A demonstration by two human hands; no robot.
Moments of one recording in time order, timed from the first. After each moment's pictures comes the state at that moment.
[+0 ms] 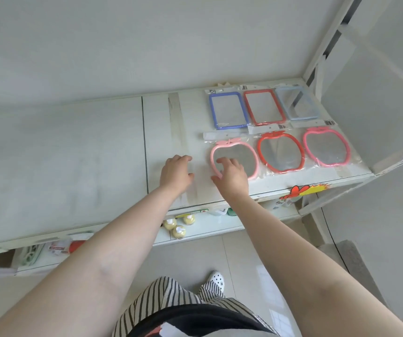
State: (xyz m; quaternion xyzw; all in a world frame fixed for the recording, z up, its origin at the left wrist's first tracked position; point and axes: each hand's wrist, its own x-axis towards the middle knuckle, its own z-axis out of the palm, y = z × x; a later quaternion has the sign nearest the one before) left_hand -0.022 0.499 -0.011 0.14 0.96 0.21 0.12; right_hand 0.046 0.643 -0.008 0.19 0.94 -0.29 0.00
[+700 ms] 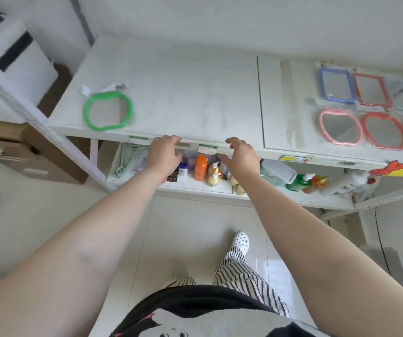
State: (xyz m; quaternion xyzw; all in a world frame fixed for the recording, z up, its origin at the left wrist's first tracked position) left_hand 0.127 0.111 -0.003 0.01 0.97 0.24 0.02; right_hand 0.140 0.318 0.001 0.08 0.96 -0.26 0.04
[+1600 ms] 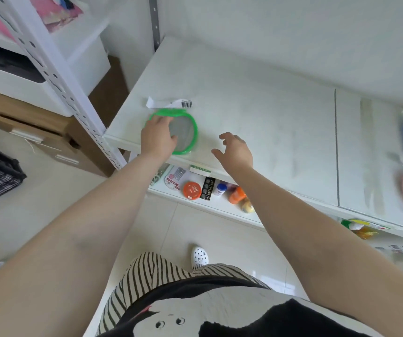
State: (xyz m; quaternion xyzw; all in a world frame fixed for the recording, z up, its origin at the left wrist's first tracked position) left_hand -0.006 -0.089 -0.008 -0.12 0.97 0.23 -0.02; right_hand -0.010 0.112 -0.008 -0.03 0.97 -0.24 0.09
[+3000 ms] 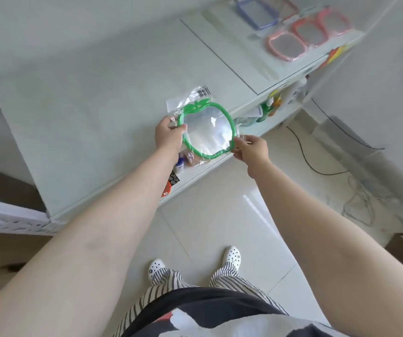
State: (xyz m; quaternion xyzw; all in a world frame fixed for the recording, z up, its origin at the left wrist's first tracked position) left_hand 0.014 0.019 0.002 0.02 0.75 0.60 0.27; right_hand 0.167 0.142 -0.002 0.54 0.56 -0.61 -0.16
